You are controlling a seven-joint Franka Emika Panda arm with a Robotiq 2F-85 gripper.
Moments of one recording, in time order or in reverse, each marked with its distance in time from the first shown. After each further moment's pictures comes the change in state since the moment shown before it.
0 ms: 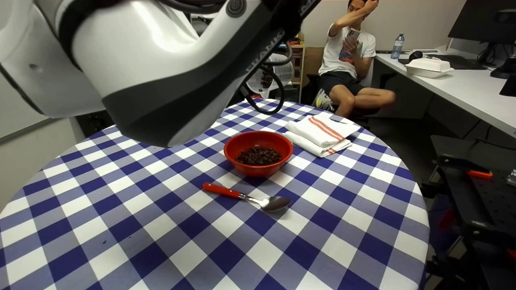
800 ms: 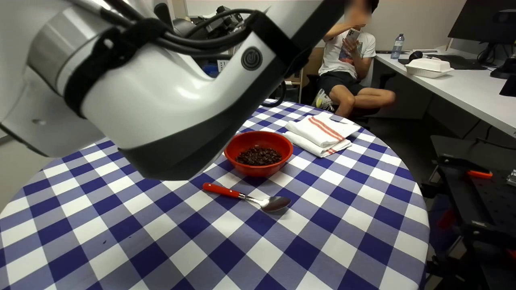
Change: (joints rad) arm 0.028 0.045 0.024 0.013 -0.201 -0.063 -0.125
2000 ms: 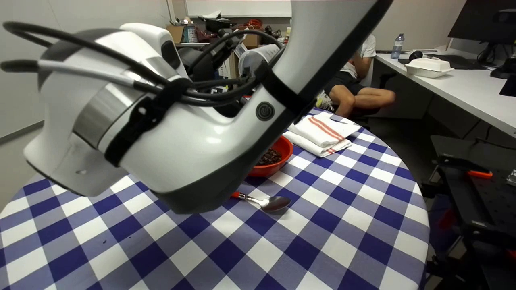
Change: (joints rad) arm -0.008 0.066 0.020 -0.004 -0.048 -0.023 -0.084
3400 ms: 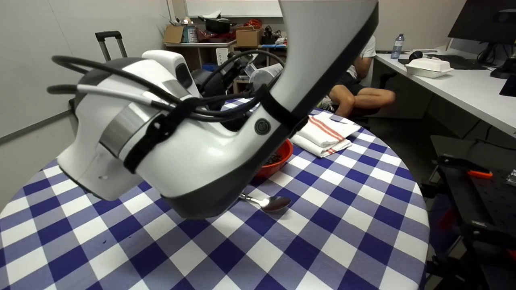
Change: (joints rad) arm -0.056 0.050 0.041 0.035 0.045 0.003 -0.044
